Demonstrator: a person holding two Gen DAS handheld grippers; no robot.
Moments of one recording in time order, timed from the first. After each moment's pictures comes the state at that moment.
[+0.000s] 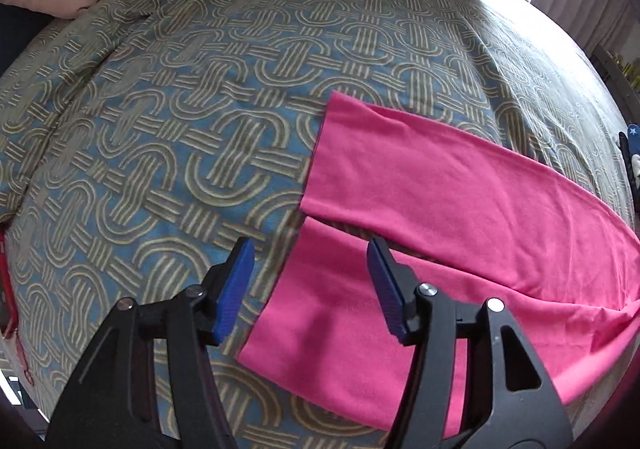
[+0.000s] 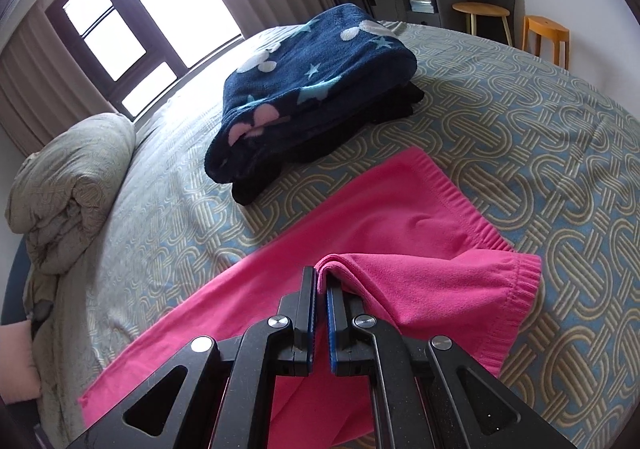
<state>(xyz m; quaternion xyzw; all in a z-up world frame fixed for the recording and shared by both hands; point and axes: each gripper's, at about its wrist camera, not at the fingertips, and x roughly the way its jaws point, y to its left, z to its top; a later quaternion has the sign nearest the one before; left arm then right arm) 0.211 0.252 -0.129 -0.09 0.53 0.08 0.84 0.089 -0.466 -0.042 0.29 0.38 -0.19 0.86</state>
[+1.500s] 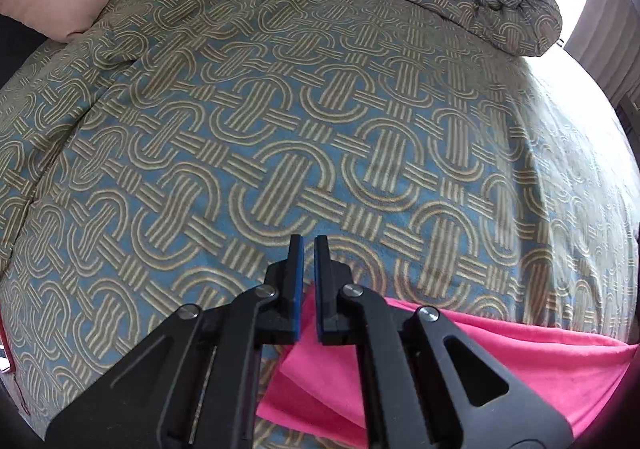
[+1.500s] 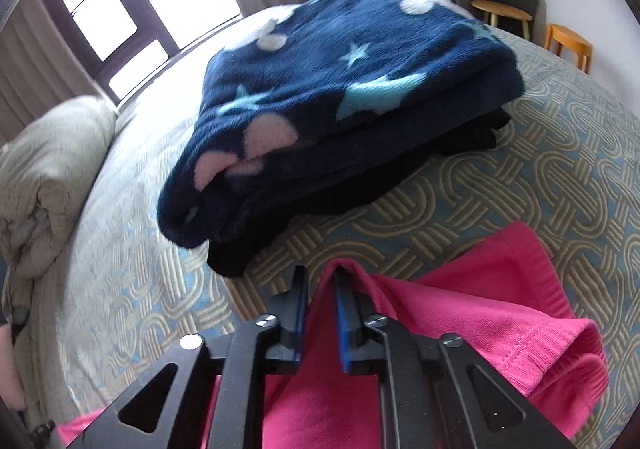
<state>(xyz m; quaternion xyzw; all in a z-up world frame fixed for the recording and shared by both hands) 0.332 0.260 -0.108 -0.12 0.49 0.14 0.85 0.232 -0.491 -0.089 0.24 0.44 -0.18 0.85</state>
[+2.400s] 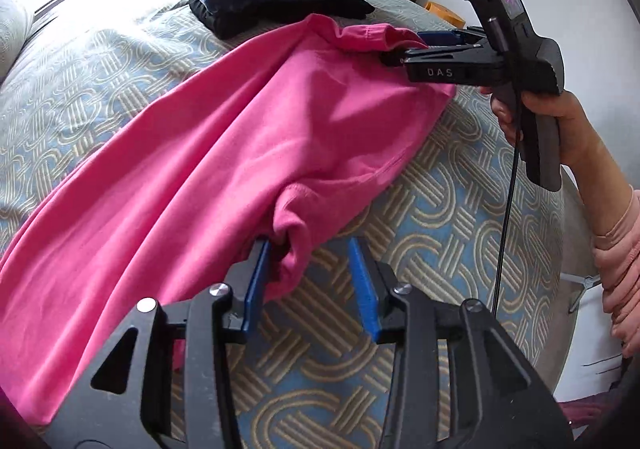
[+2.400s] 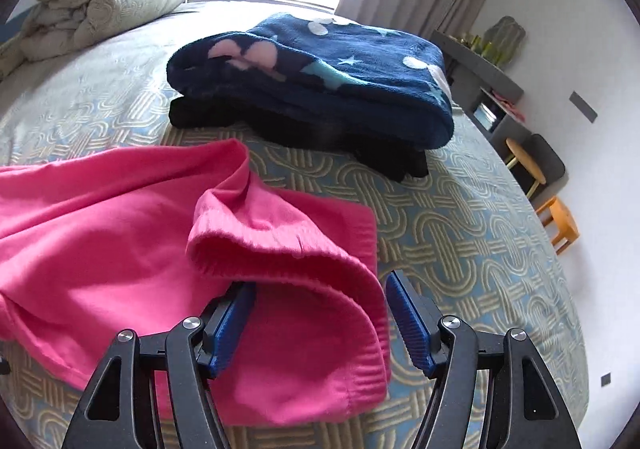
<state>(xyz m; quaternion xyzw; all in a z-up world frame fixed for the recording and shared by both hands) 0.157 -0.286 -0.101 0.14 0.48 -0.41 0.76 0.131 -0.508 -0.090 -0.08 0.44 -0.13 0.88</state>
